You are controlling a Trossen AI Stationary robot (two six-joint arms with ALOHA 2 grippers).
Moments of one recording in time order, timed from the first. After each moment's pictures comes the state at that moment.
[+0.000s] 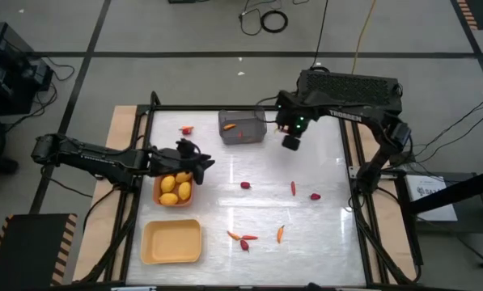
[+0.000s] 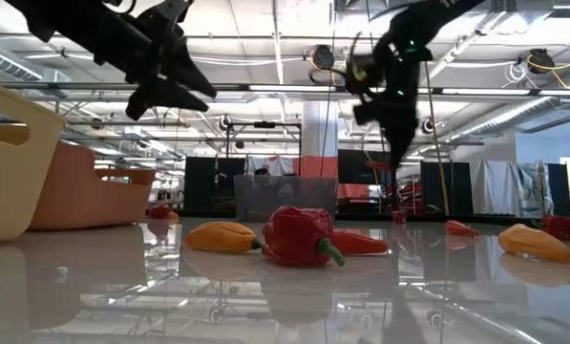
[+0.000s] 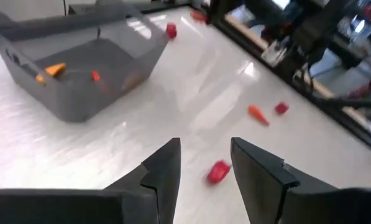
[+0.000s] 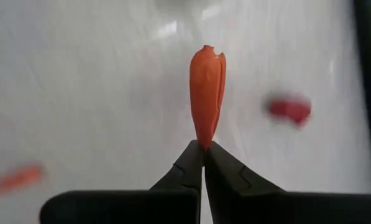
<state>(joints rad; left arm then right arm) -0.05 1.03 0.55 0.02 -0.36 -0.66 -0.57 1.69 1.33 -1.03 0.02 -0.17</state>
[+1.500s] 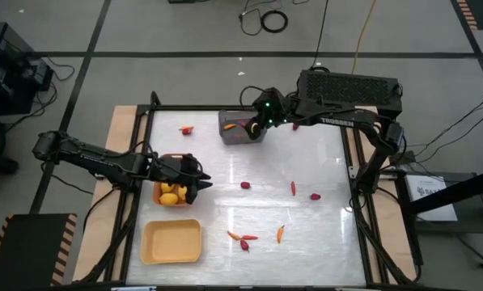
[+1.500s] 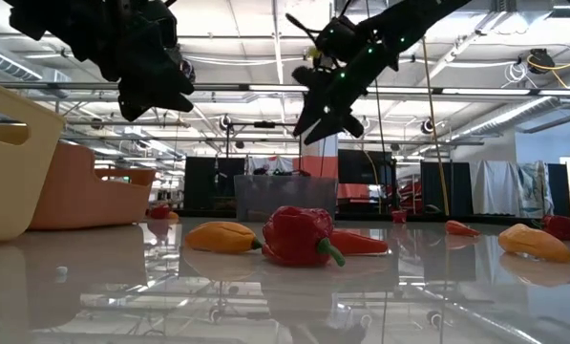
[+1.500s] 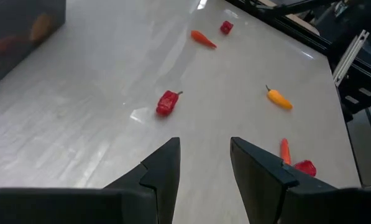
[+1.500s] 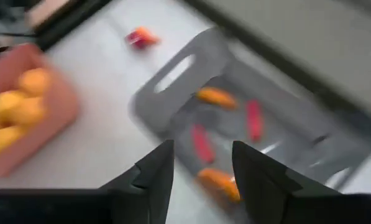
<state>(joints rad) -0.14 1.03 0.55 -0.07 -0.12 -0.53 -0.45 1.74 1.34 -0.35 -0.08 0.37</state>
